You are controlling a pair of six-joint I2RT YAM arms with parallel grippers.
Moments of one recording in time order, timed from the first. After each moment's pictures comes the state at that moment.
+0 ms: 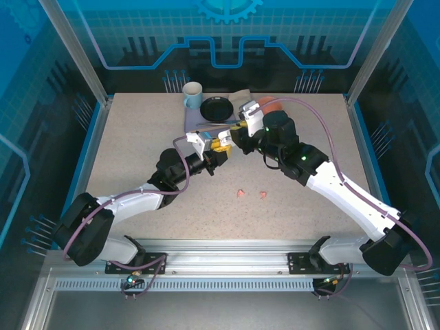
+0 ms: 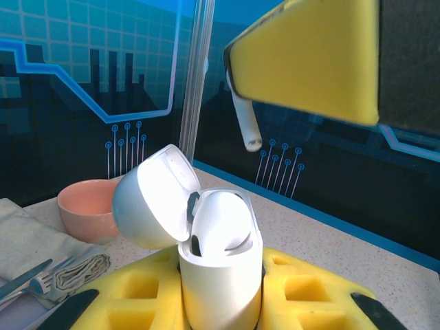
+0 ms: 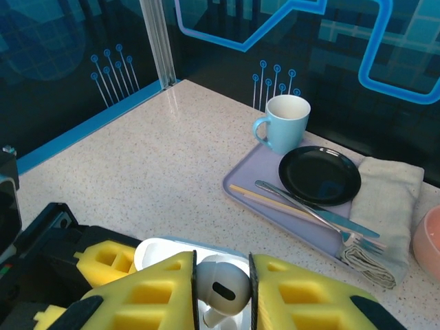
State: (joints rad) left arm -0.58 1.39 0.63 0.86 0.35 -0.20; right arm 0.69 1.28 1.25 -0.32 0.02 0.04
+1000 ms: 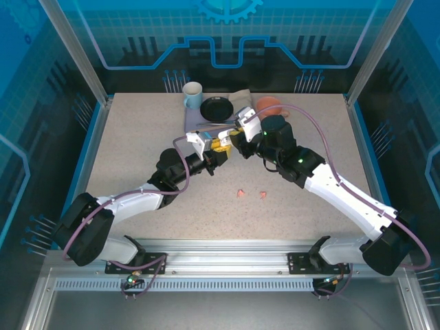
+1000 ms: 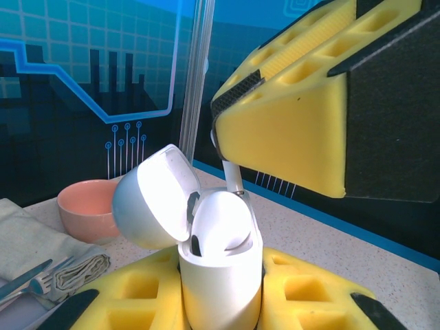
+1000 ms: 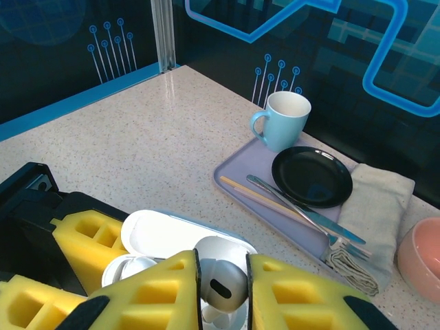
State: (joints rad) left arm -0.58 1.39 0.63 0.86 0.35 -0.20; right arm 0.70 1.28 1.19 -0.28 0.02 -0.07
